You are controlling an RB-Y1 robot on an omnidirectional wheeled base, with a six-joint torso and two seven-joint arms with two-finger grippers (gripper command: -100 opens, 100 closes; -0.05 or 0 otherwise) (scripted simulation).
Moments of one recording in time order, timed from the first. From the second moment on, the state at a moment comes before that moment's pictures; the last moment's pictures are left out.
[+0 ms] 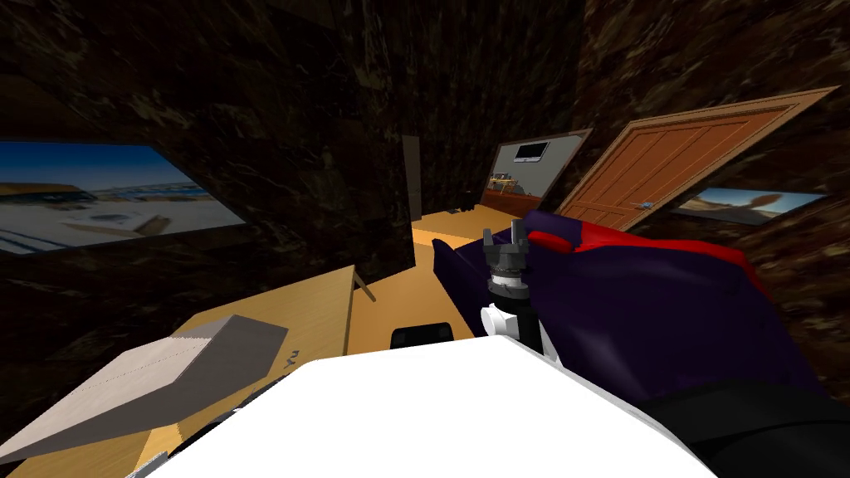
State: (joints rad) left arm 0.22 0.75 -0.20 -0.34 -0.49 -0.66 -0.15; right arm 0.54 -0.04 0.05 -2.36 0.01 -0.51 -0.11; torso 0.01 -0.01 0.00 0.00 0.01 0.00
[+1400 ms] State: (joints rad) left arm 0.29 0.73 0.08 -0.46 -0.89 -0.80 -0.17; right arm 0.54 -0.04 0.05 -2.36 0.01 -0.51 -0.11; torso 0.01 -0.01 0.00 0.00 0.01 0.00
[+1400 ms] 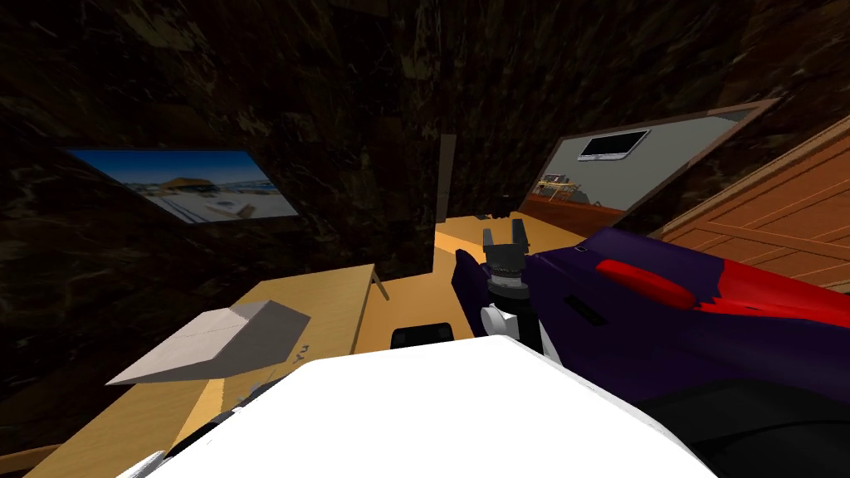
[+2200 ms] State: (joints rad) left arm 0.31 0.72 0.22 -0.49 -1.09 -0.88 -0.19; right arm 0.54 -0.04 0.05 -2.36 0.01 -0.51 -0.11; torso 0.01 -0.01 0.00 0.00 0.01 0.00
